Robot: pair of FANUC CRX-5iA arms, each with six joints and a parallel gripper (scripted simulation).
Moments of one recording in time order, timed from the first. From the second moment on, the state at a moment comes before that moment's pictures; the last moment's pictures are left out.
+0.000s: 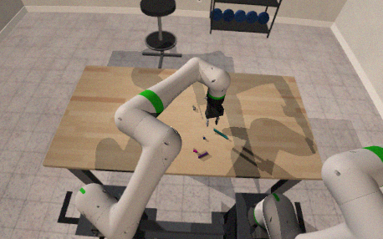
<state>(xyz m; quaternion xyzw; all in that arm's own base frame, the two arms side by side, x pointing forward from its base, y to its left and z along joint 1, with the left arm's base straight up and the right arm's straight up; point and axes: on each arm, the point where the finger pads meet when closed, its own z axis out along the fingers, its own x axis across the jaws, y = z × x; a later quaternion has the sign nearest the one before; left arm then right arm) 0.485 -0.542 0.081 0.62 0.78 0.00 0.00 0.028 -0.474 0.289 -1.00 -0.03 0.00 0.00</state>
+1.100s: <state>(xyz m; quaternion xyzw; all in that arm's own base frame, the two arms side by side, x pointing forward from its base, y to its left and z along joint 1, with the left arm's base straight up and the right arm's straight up) 0.543 -0.493 0.080 0.94 0.34 0.00 0.00 0.028 -0.474 0.289 -1.00 -0.03 0.00 0.00</state>
